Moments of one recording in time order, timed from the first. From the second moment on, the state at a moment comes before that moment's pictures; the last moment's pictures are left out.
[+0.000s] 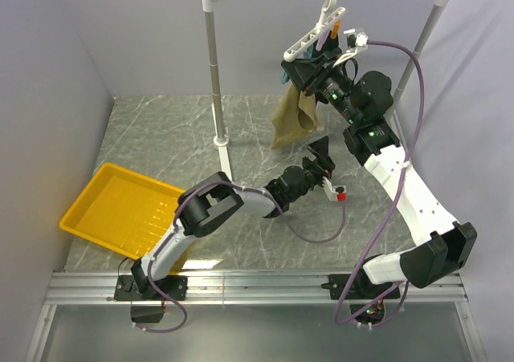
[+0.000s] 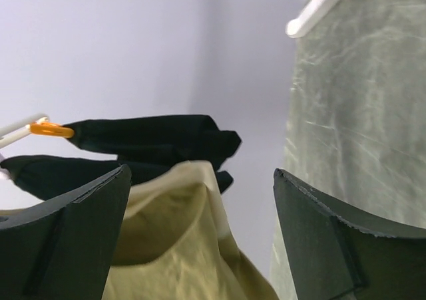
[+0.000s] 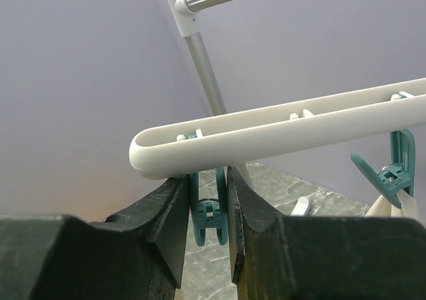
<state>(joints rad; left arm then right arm) -1.04 2.29 1.39 1.01 -0.15 1.47 0.39 1.37 1.44 0.24 -0.32 0.46</state>
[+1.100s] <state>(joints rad) -0.92 2.47 1.64 0.91 -0.25 1.53 0.39 1.37 1.44 0.24 -0.31 0.46</state>
